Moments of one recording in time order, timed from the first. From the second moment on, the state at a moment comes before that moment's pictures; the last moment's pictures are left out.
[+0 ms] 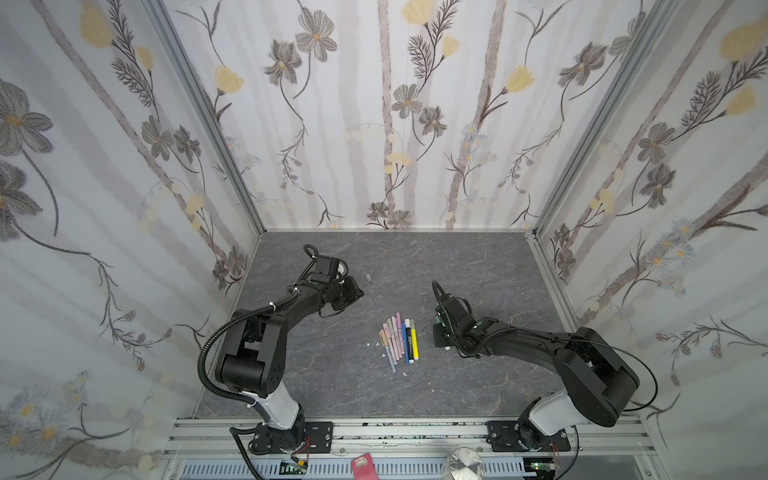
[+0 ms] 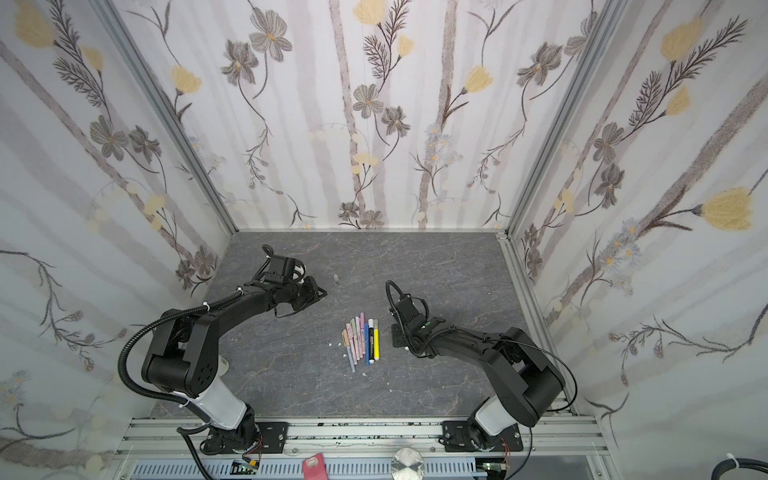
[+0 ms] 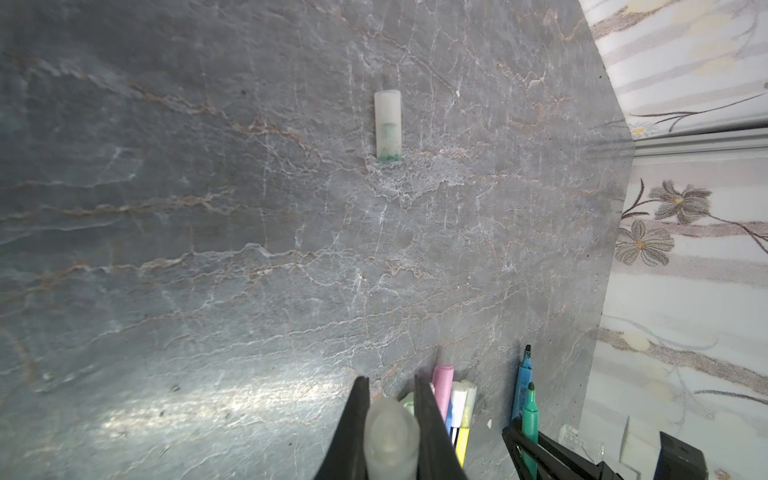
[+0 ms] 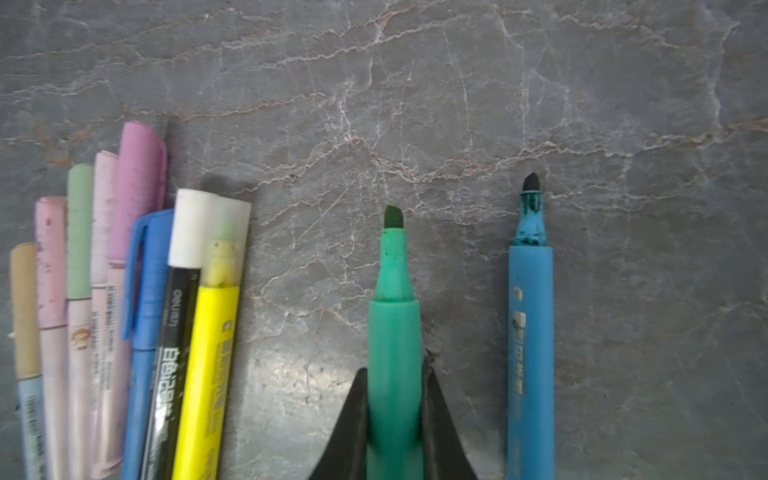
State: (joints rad) left arm -0.24 1.67 1.00 -0.24 0.43 -0.74; right arm 0.72 1.54 0.75 -0.25 0.17 0.53
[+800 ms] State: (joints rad) left arm -0.22 1.75 1.00 -0.19 0.45 -0.73; right arm 0.73 1.64 0.82 -0.34 0.29 0.52
